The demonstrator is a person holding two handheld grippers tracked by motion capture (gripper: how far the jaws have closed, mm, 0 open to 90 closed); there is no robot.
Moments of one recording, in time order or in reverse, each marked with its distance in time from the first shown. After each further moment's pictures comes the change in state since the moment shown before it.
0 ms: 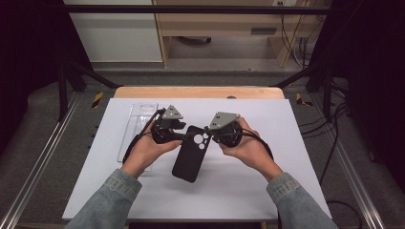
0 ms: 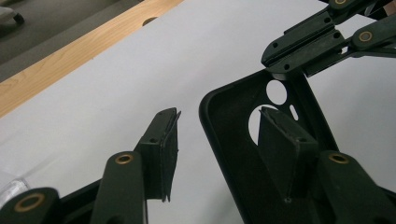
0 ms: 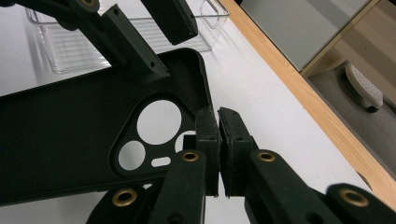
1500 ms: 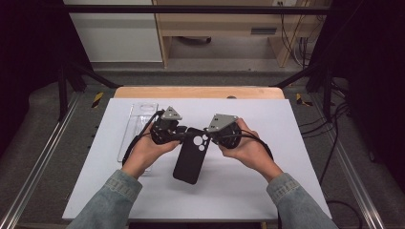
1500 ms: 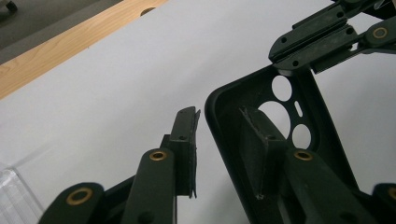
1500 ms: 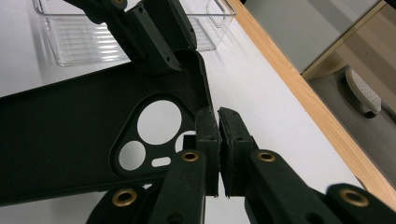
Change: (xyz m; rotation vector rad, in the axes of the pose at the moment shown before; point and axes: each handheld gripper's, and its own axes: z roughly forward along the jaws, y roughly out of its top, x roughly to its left) left arm 0.003 -0.006 0.001 0.021 -0.012 -0.031; right arm 0.004 0.000 0.000 0.011 0.004 -0.038
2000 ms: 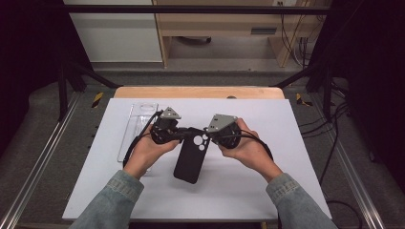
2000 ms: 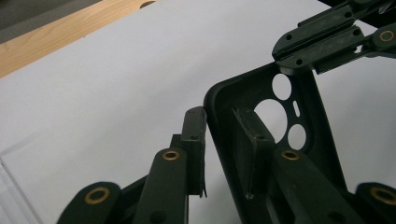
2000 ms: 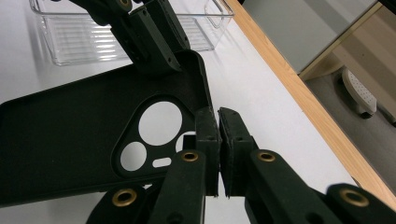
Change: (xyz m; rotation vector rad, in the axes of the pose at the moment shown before) left arm 0.002 -0.002 0.002 0.001 -0.017 -0.064; right arm 0.001 0.001 0.000 0.000 -0.011 -0.010
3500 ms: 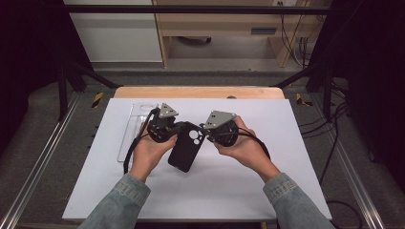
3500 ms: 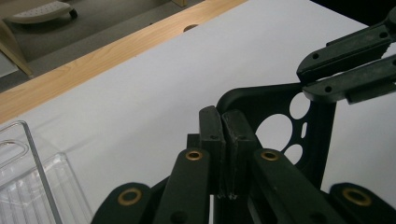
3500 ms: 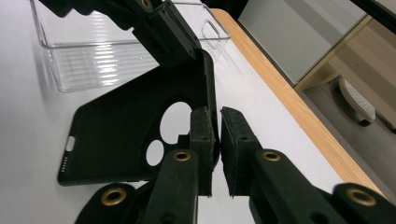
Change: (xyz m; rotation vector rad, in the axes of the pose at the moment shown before) left arm -0.009 0.008 -0.015 -0.070 0.181 -0.003; right arm 0.001 0.015 -0.003 -0.055 -0.003 0.026
